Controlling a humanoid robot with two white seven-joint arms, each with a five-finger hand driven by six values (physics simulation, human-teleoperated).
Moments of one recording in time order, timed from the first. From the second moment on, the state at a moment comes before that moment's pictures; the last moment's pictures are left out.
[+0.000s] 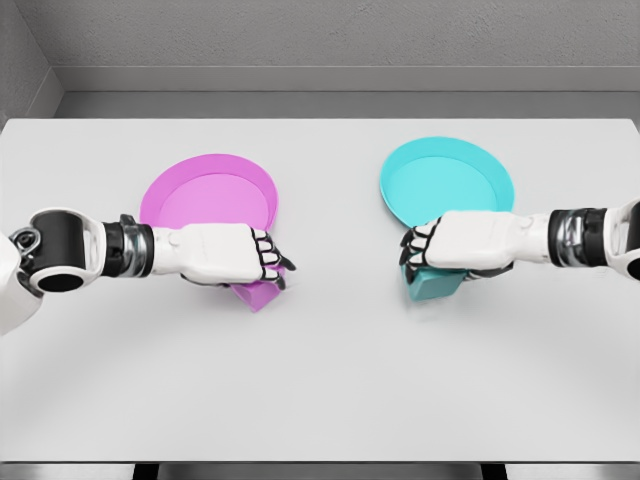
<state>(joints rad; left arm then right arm) -0.69 0.74 -0.87 -1.65 -0.65 -0.61 -0.52 -0.73 -0.93 0.86 -1.74 0.39 -0.49 0.61</state>
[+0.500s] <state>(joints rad) -0.69 0.74 -0.87 -1.67 -0.61 -0.61 -0.51 -0.82 -0.92 0.79 -1.64 0.38 -0.46 0.61</state>
